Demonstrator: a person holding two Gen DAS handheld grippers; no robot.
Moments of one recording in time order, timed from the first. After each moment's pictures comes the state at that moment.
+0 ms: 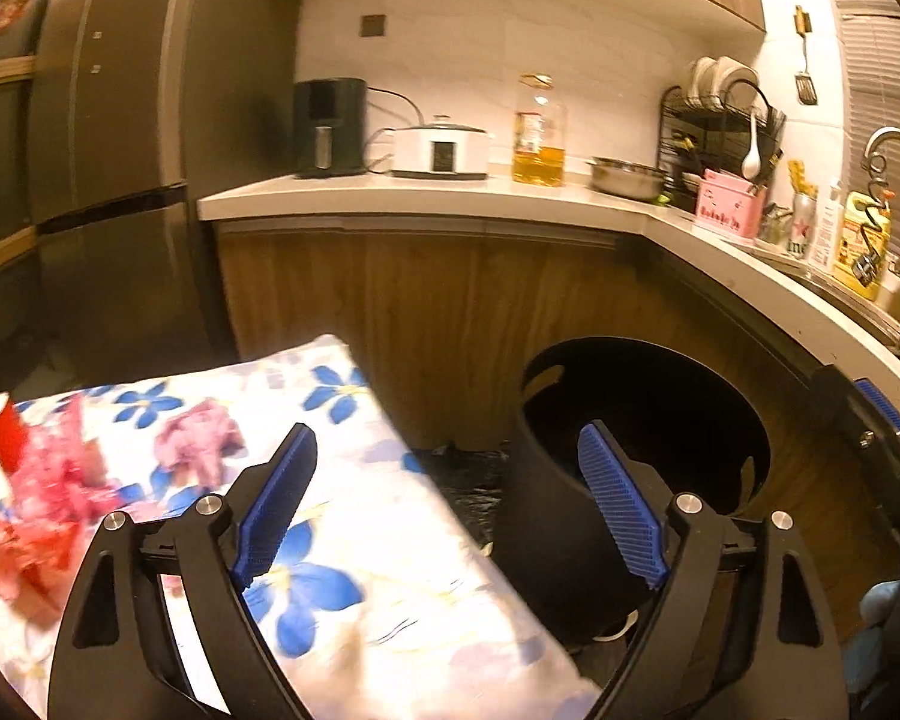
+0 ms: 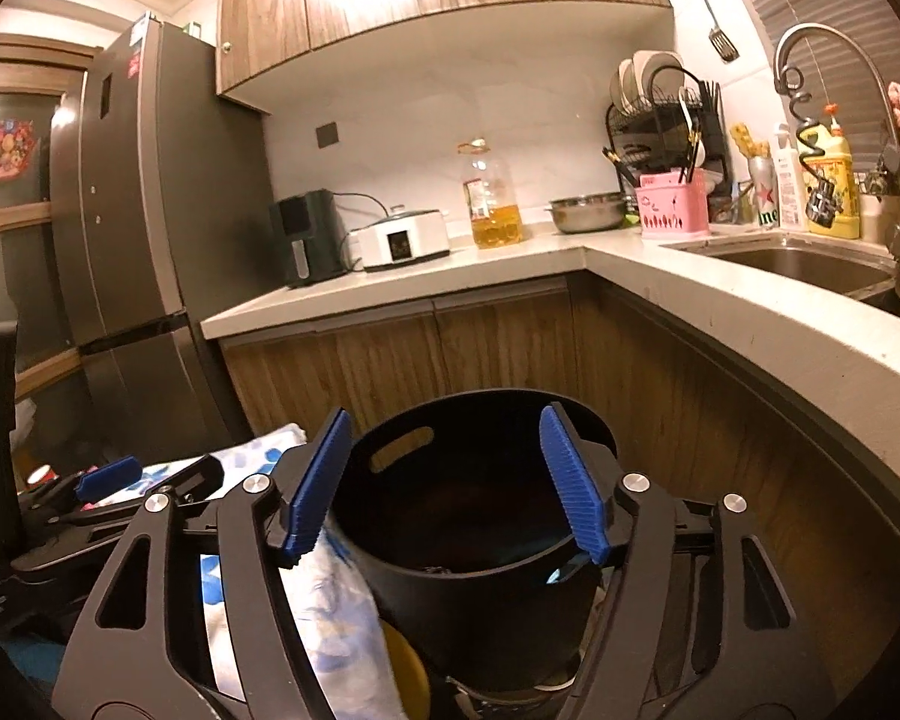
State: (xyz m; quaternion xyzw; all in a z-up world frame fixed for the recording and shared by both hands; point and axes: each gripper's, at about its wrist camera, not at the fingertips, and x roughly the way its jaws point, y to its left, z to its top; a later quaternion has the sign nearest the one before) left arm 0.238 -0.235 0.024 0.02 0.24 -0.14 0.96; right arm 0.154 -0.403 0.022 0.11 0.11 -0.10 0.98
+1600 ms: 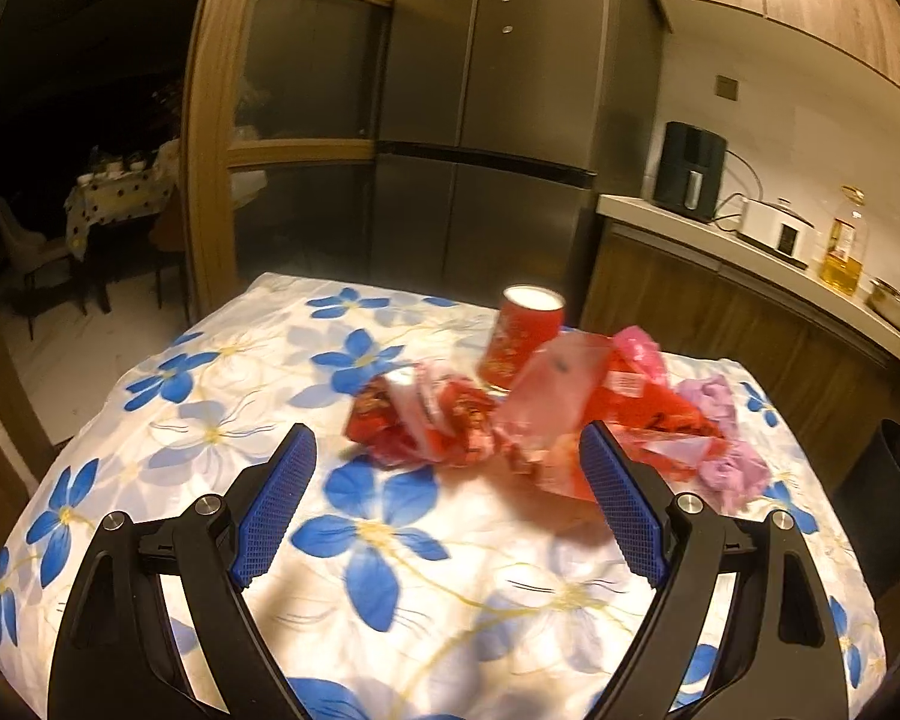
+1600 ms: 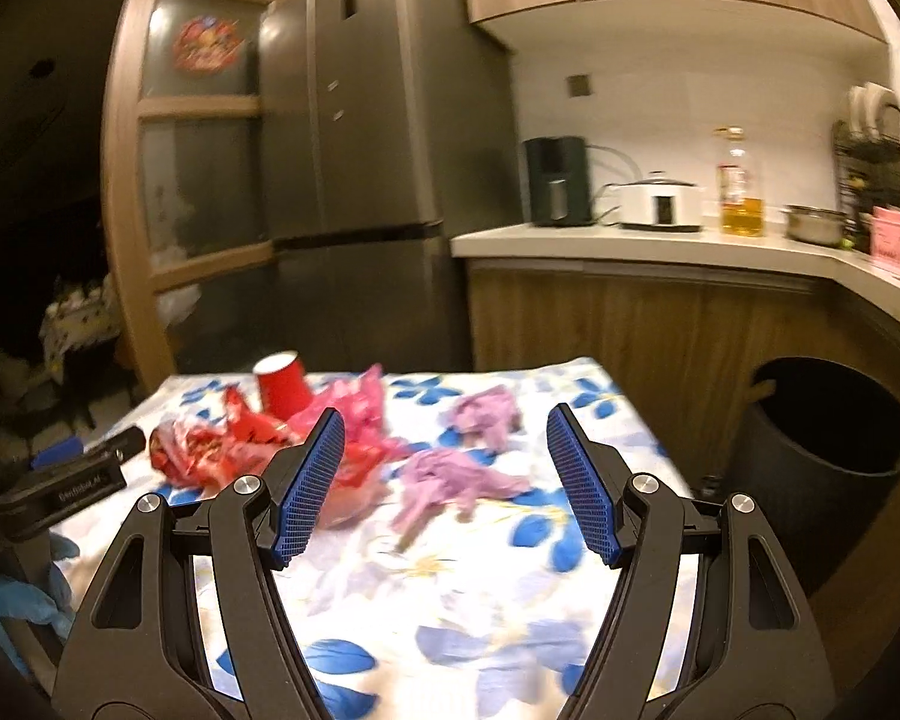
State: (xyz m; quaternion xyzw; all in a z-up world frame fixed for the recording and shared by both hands) left arm 0.139 0.102 0.003 -0.10 0.23 0.17 0.95; right arm 0.161 -0.142 0.011 0.02 0.16 0.14 0.98
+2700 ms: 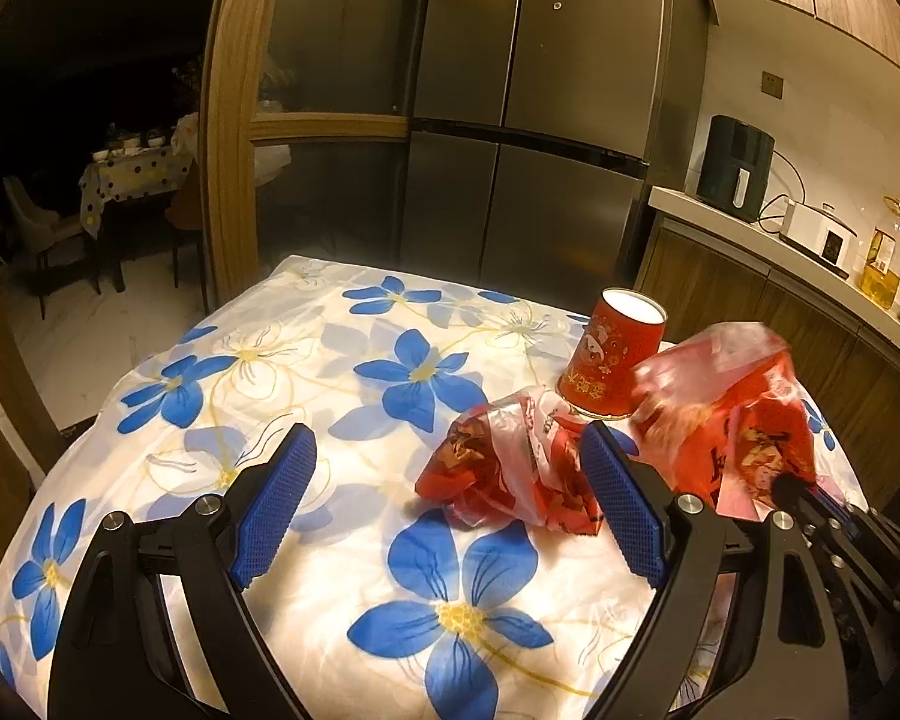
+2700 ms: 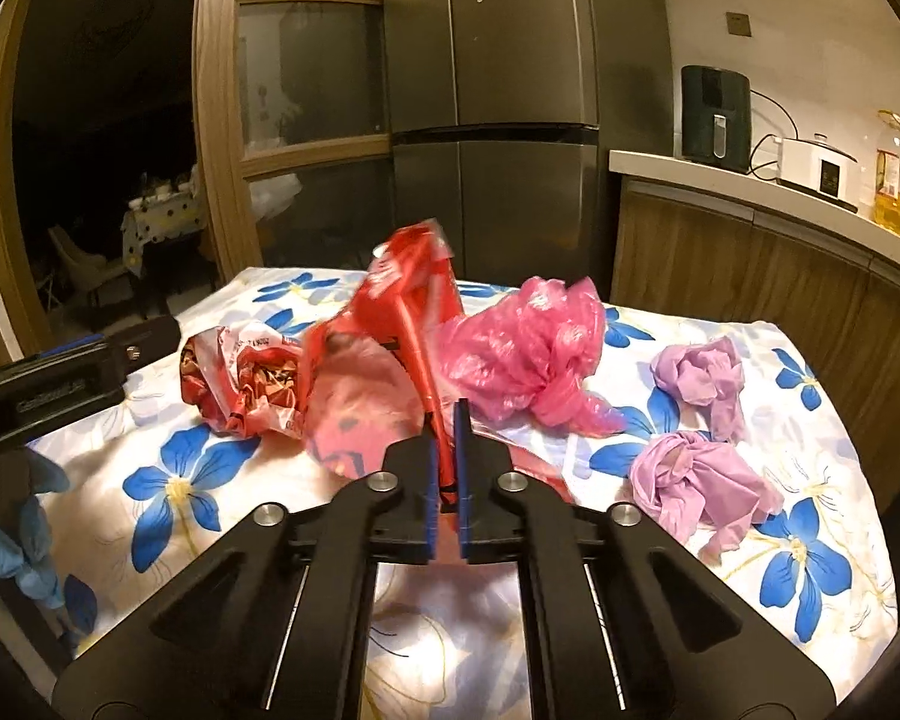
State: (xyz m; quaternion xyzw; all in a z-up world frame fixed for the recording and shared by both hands) left arm 0.184 0.163 -0.015 -0.11 0.25 0.19 0.94; right arm 0.238 -0.029 -0.041 -0.04 0.24 0.27 0.93
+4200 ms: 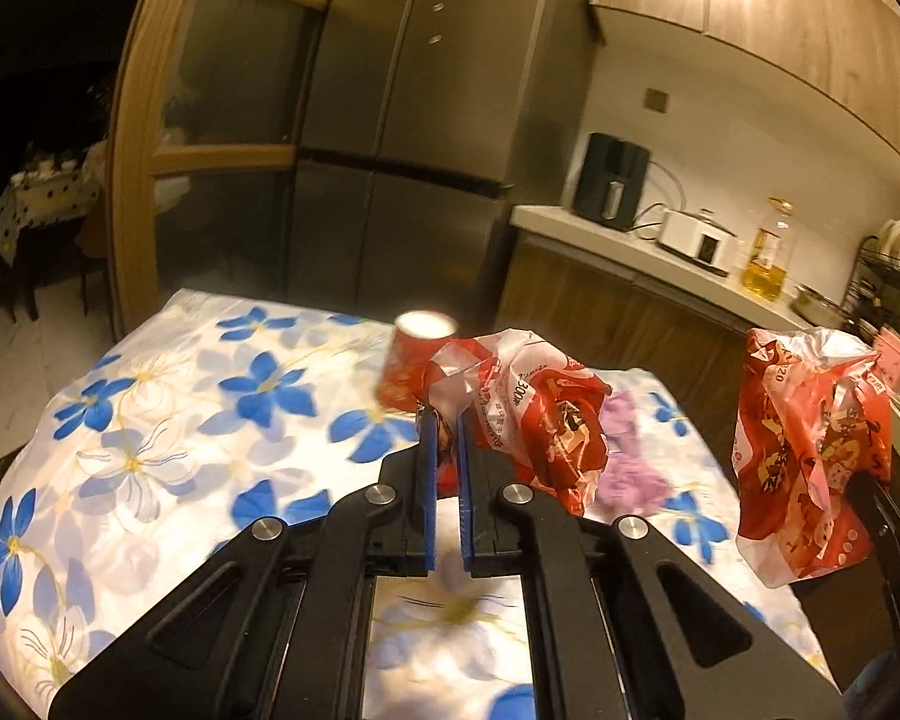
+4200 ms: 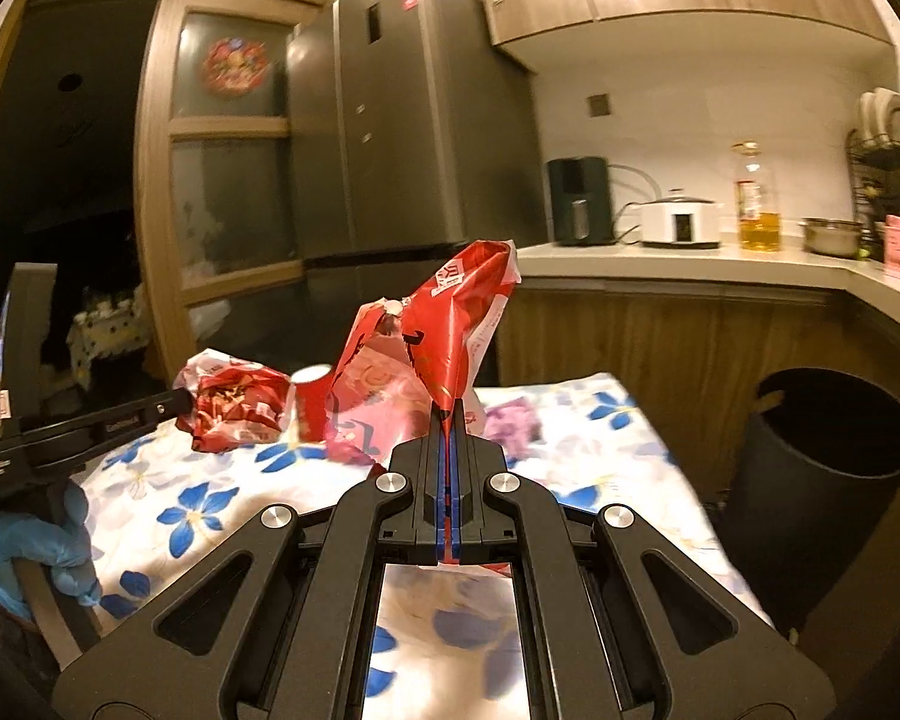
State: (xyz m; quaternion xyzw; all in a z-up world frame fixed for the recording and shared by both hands) left arm 0.139 0.069 0.037 -0.11 0.21 0.07 0.97; right arm 0.125 -0.171 0.026 0.04 0.12 0.16 0.98
